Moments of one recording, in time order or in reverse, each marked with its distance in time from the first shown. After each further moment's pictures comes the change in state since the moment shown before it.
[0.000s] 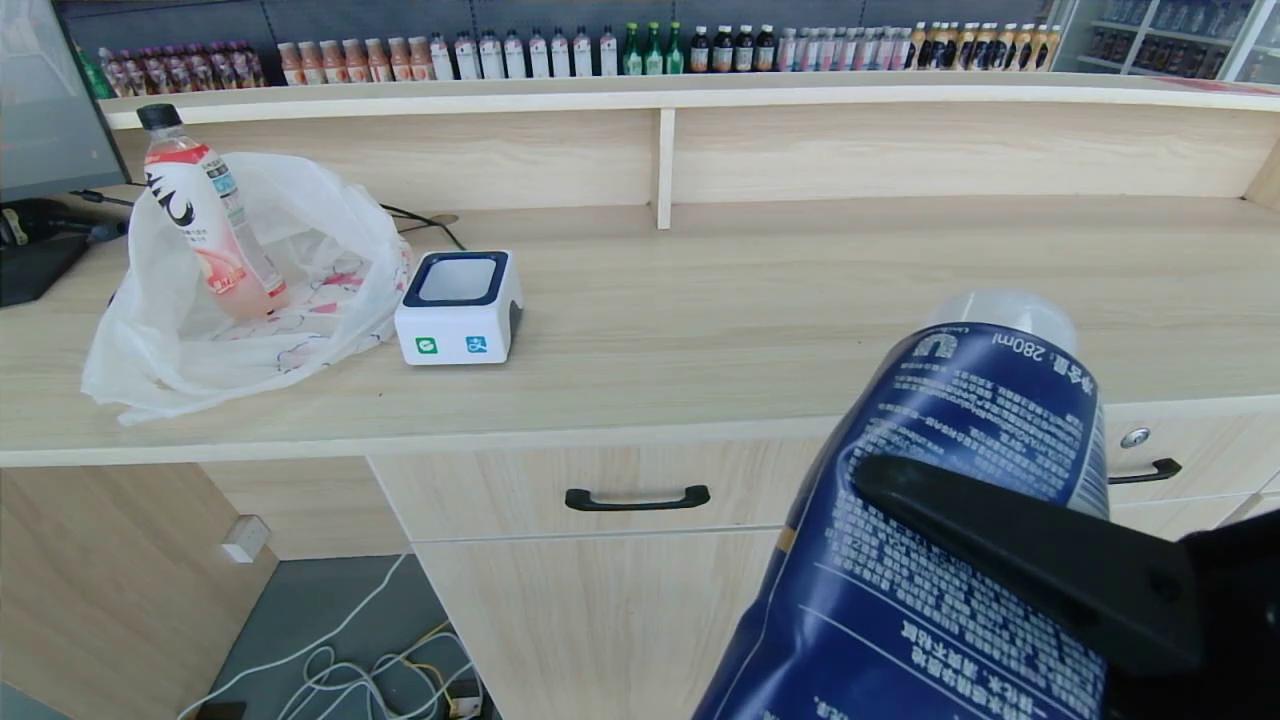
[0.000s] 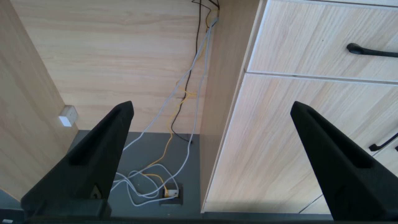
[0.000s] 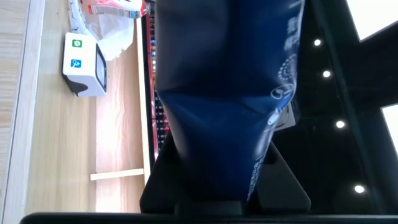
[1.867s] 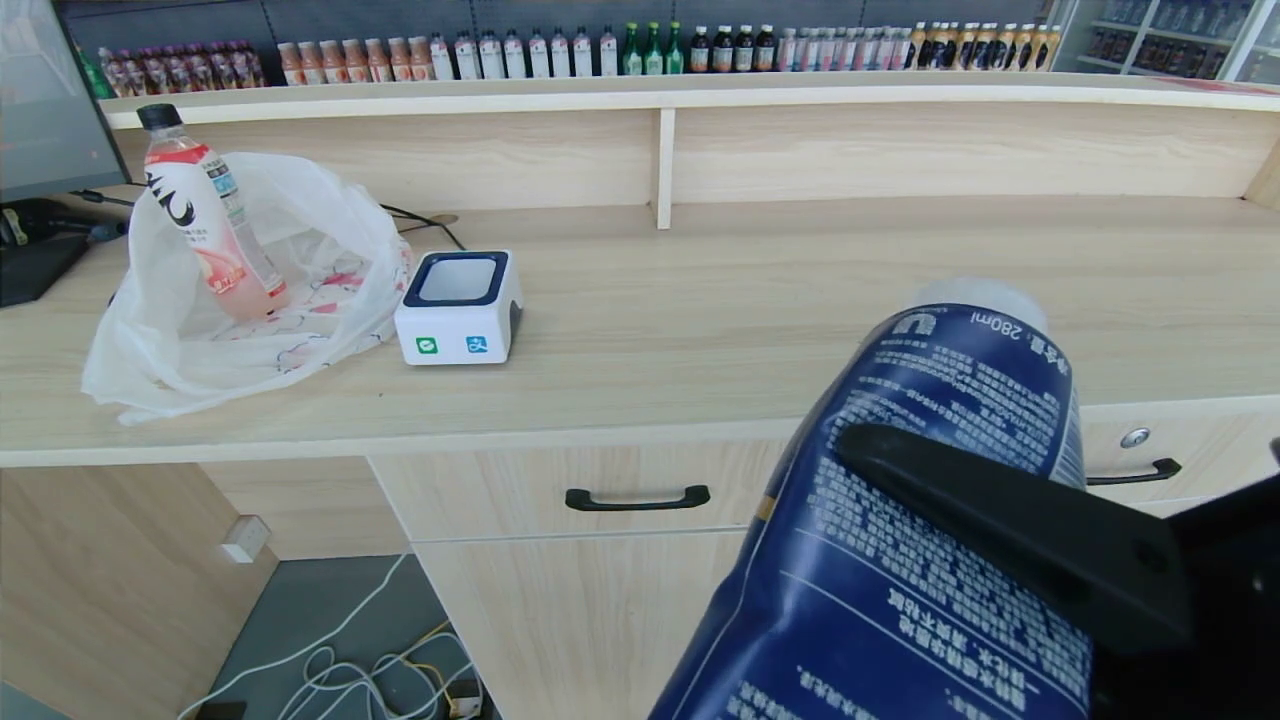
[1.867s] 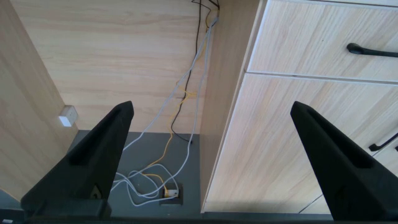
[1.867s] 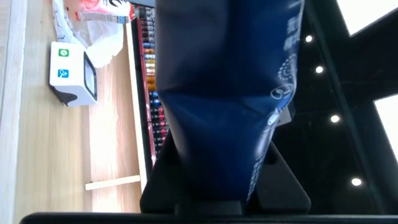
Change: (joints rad) left arm 0.000 0.000 0.000 0.000 0.000 0.000; right arm 0.009 0.044 -0.022 -0.067 -0.009 0.093
